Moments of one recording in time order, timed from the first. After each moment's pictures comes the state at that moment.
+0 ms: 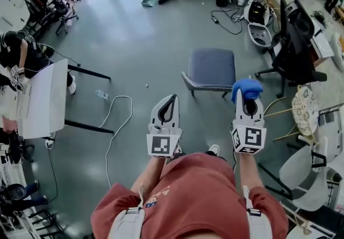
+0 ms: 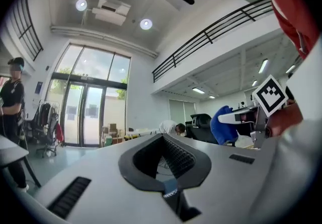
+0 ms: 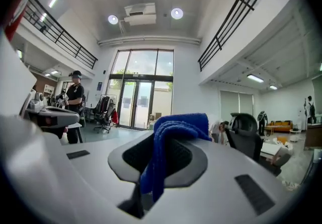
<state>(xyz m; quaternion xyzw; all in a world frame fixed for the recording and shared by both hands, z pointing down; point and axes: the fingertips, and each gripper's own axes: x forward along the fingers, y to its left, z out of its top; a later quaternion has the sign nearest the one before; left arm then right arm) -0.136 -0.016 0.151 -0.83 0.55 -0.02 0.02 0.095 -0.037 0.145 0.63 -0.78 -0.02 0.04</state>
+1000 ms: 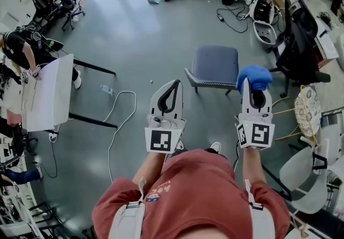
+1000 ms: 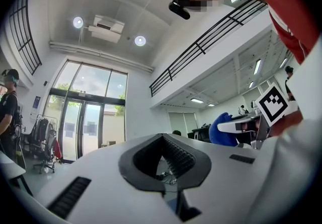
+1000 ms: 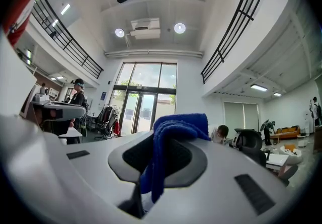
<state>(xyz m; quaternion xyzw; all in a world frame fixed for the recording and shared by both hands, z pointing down) -0.113 -0.013 0.071 -0.83 0.54 0.00 0.11 0.103 -0.035 0.080 0.61 -0.79 -0.08 -0.01</state>
